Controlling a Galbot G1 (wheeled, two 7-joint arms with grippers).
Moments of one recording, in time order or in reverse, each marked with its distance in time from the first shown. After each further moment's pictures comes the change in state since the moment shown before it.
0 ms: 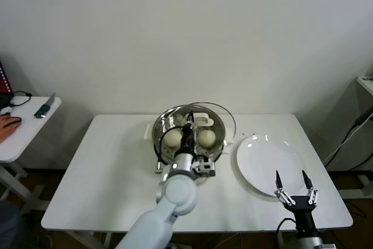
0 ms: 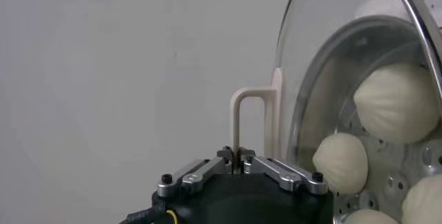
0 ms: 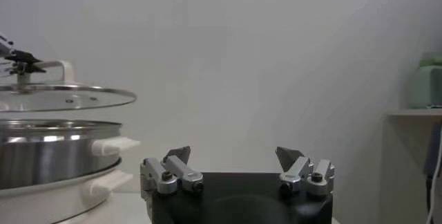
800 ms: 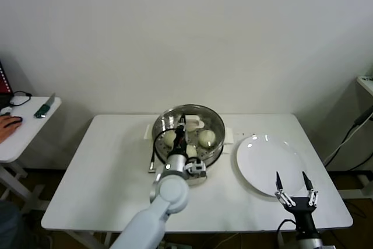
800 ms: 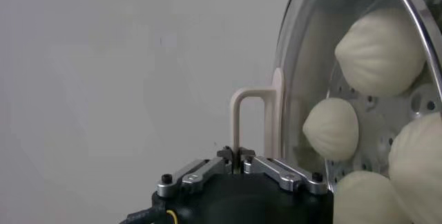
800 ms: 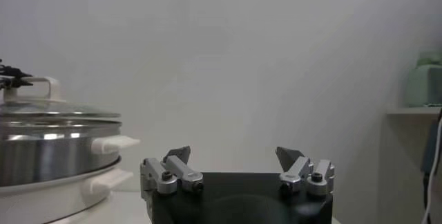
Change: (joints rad) left arm 0.008 0.032 -0.038 0.057 0.031 -0.035 -0.039; right arm -0.006 0.006 0.001 -0.003 -0.001 0.008 -0.001
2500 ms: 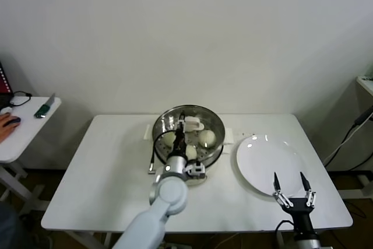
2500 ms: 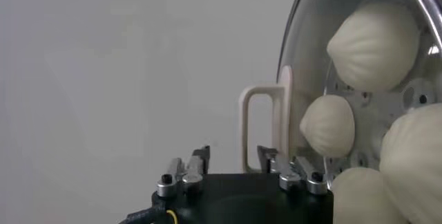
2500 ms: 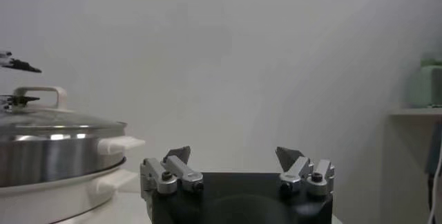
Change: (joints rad) left arm 0.022 -0.011 -0.019 0.013 0.028 -0.031 -0.020; right arm -0.001 0.015 -0.009 0.001 -0.015 0.007 -0.005
